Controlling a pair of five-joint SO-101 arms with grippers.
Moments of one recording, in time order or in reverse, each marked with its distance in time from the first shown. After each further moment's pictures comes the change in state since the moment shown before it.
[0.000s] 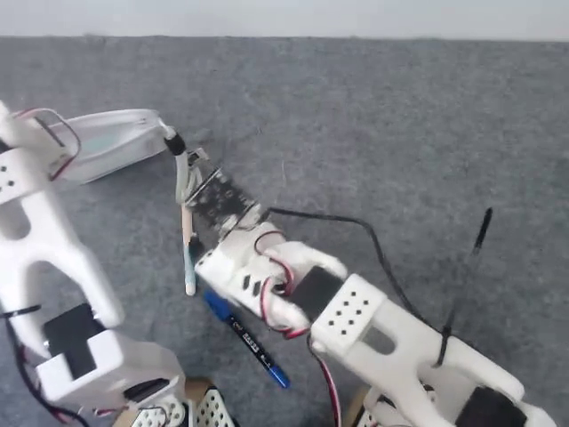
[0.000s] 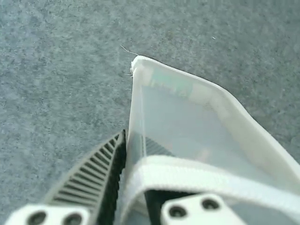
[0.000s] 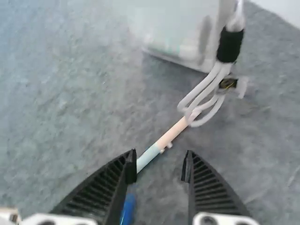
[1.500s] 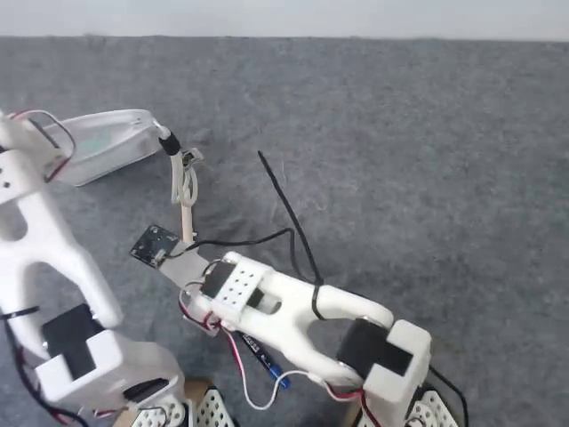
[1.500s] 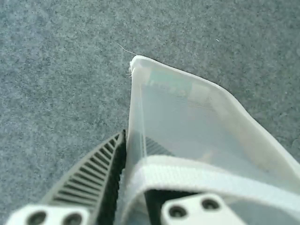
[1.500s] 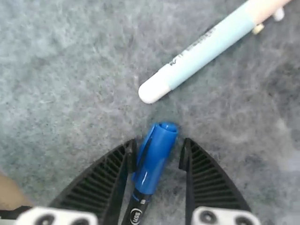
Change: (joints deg) left arm -0.4 0.0 0.0 0.0 0.0; right arm -6.6 44.6 -23.6 18.5 0.0
